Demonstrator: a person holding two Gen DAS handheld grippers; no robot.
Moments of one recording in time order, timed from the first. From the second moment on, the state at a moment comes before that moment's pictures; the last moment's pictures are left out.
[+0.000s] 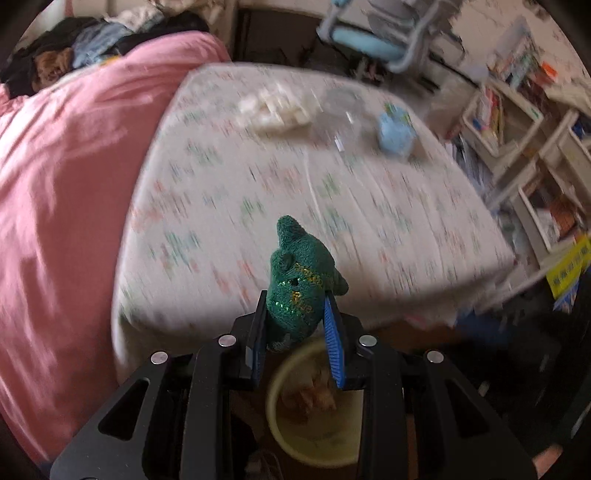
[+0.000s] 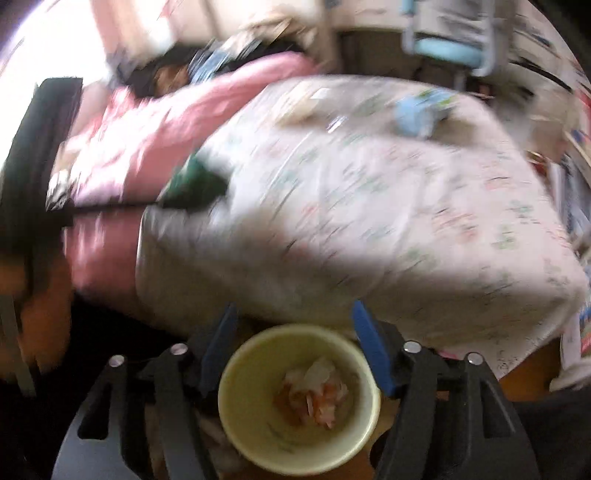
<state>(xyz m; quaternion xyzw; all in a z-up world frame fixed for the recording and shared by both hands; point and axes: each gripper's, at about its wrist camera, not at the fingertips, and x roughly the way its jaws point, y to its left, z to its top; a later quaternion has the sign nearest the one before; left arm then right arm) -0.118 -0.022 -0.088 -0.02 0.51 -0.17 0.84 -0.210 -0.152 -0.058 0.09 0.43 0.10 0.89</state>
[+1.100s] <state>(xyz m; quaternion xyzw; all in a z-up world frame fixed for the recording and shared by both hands) -0.148 -0.012 -0.096 -0.01 0.50 -0.11 0.86 -0.218 -0.164 -0.060 0.12 0.42 0.08 0.90</state>
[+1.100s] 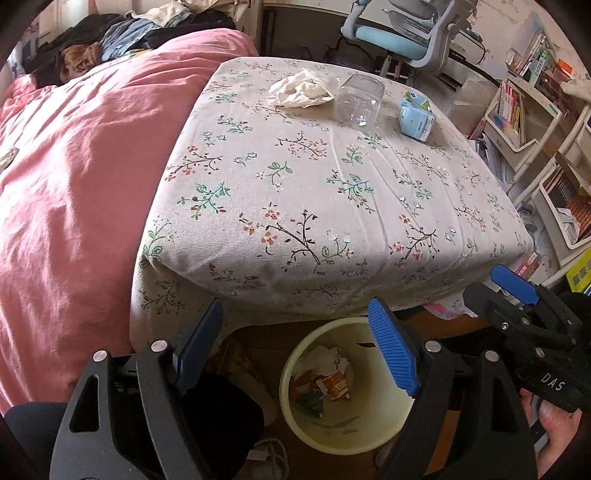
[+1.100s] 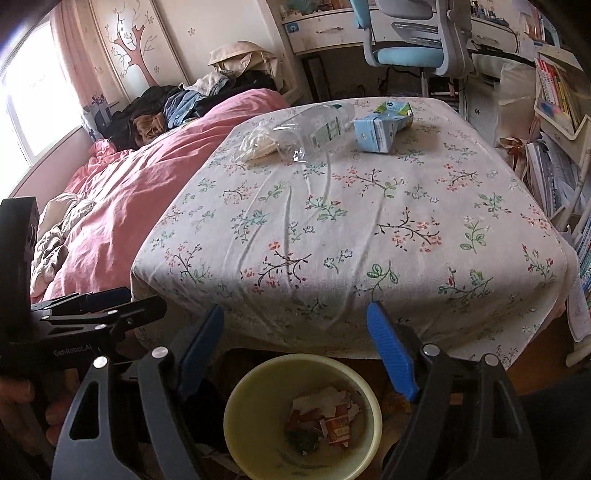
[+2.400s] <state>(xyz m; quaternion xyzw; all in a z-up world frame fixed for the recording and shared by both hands) -0.149 -0.010 -0.094 -0.02 0.50 -0.10 0.86 -0.216 -0.159 -0.064 0.11 0.43 0.09 0.89</state>
